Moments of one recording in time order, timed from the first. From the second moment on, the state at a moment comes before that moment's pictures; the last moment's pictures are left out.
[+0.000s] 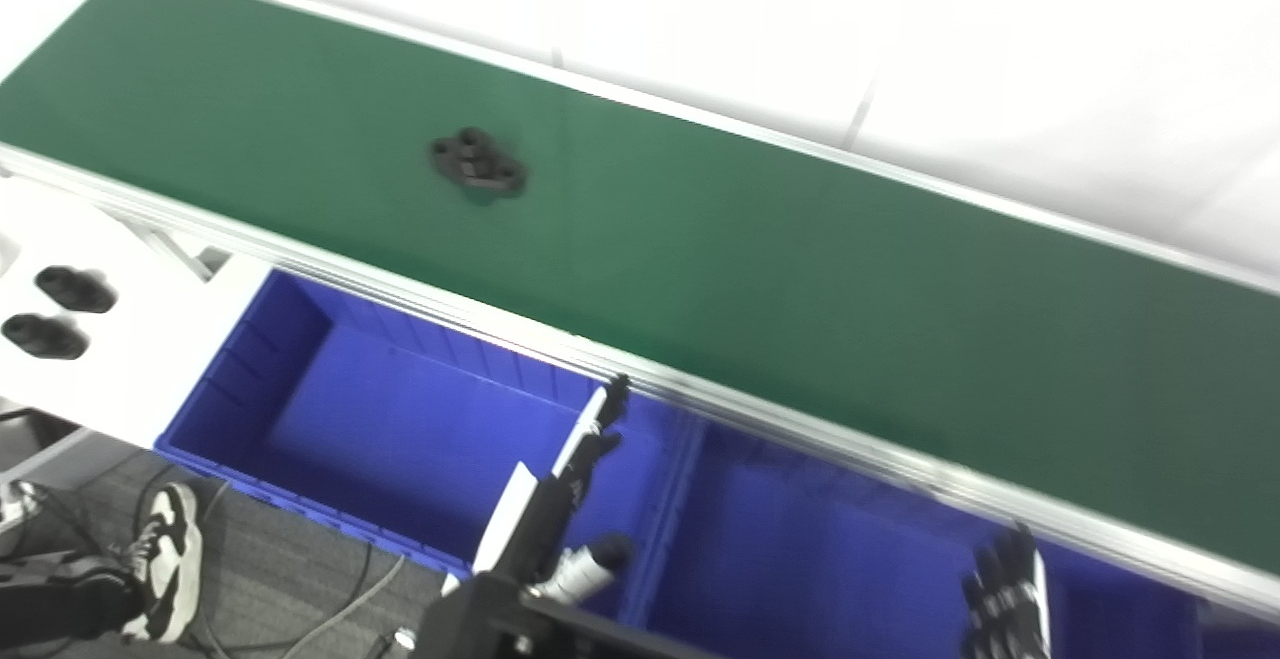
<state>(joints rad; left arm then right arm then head) 0.73 -0.06 -0.32 -0.23 0.27 -0.38 0.05 0.70 -0.06 0.15 -0.19 0.11 -0.34 0.00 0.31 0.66</state>
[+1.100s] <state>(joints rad) 0.64 -0.02 -0.36 -0.07 0.25 -0.43 0.14 0.64 -0.03 0.13 -0.04 0.06 -0.40 0.05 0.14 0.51</state>
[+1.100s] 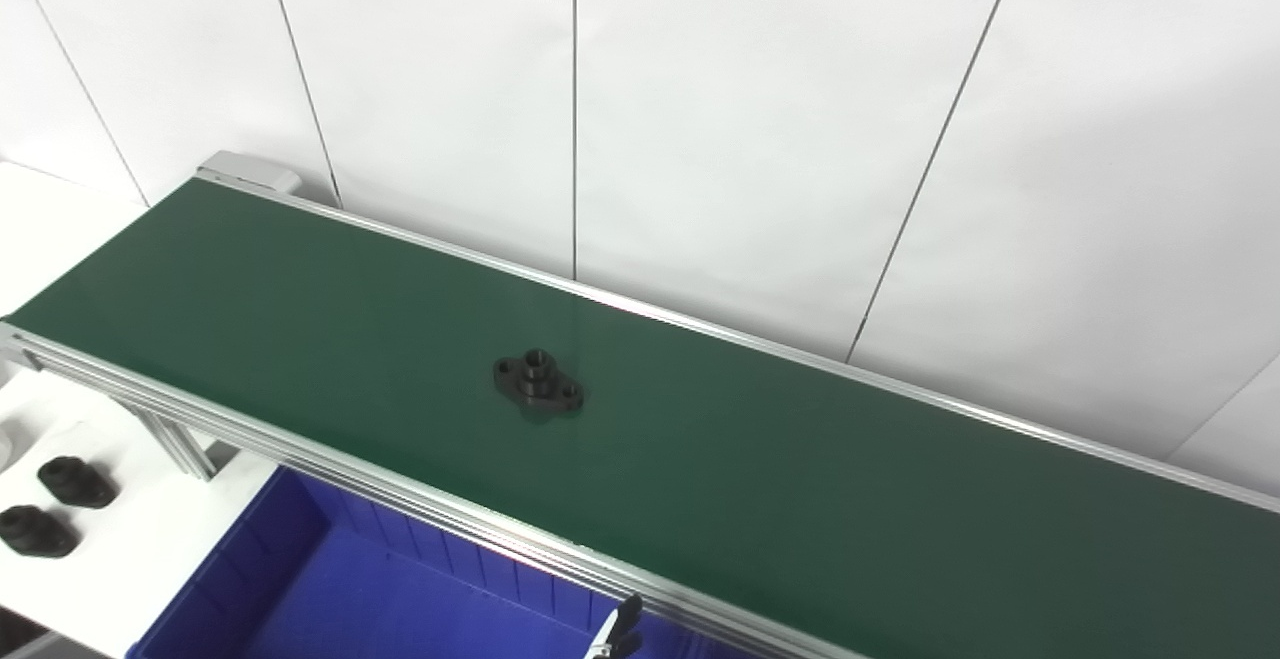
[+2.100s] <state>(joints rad) 0.67 0.02 -0.33 -0.20 0.18 -0.39 0.08 0.64 -0.02 0.17 -0.35 -0.35 -0.41 -0.04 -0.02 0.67</state>
